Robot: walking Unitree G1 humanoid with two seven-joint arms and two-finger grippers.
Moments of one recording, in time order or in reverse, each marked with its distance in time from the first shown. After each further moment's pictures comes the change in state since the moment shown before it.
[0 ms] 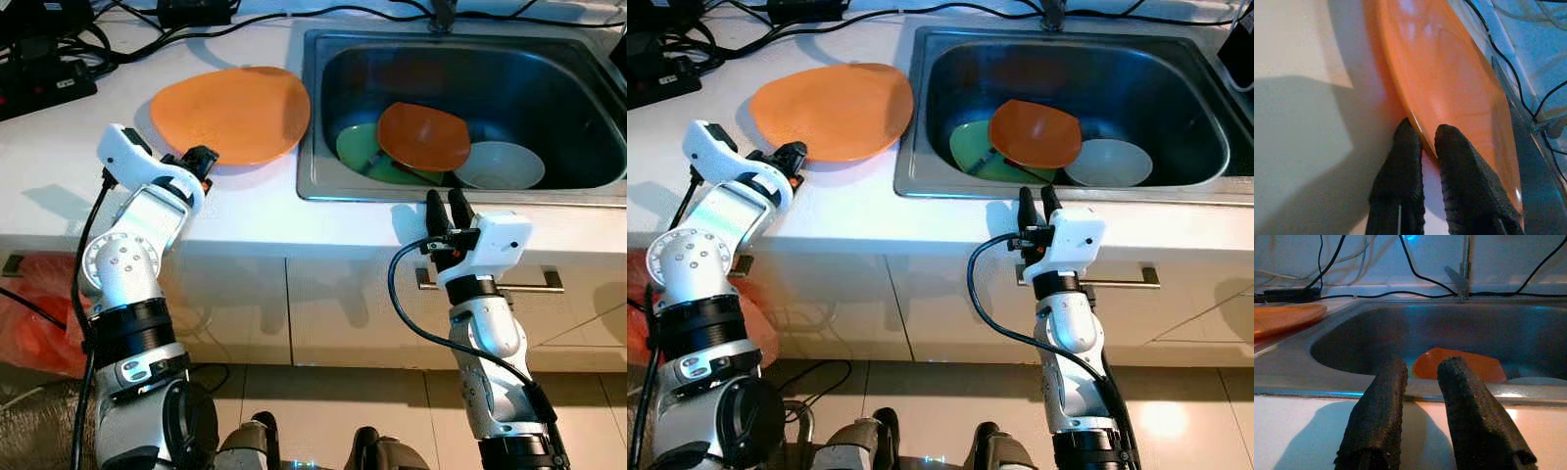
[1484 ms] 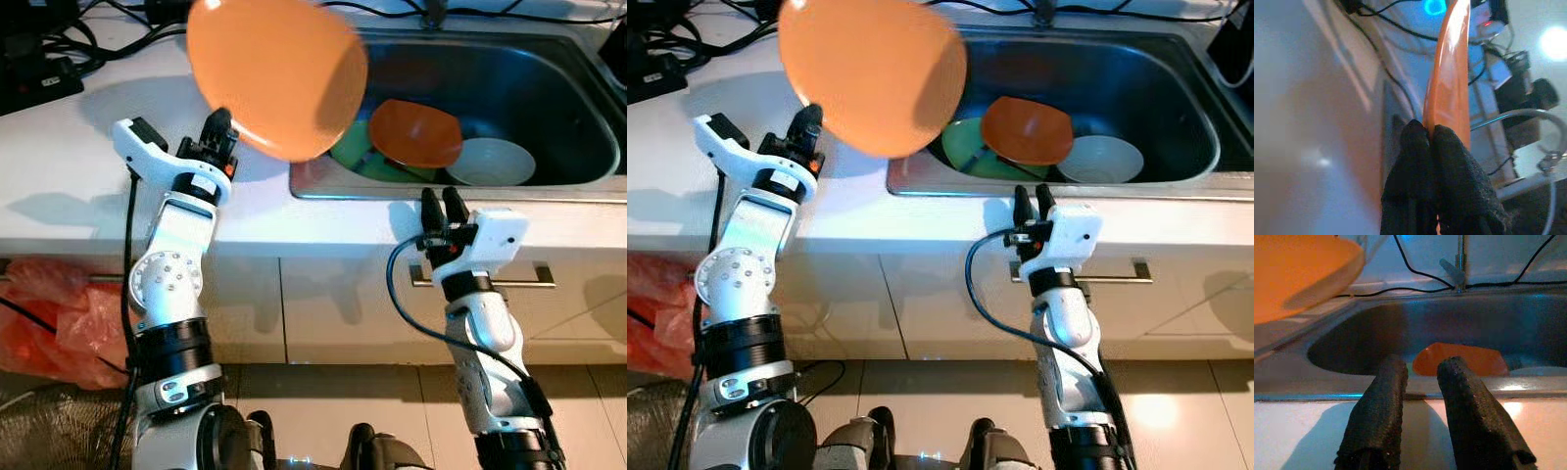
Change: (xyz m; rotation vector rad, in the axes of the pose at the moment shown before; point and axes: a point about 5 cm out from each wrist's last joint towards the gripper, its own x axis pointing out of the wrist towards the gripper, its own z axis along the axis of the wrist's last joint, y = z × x) left arm -0.010 -0.030 -0.019 -0.179 -0.175 -0.409; right arm 0.006 0.004 0.001 0.081 0.018 -0.001
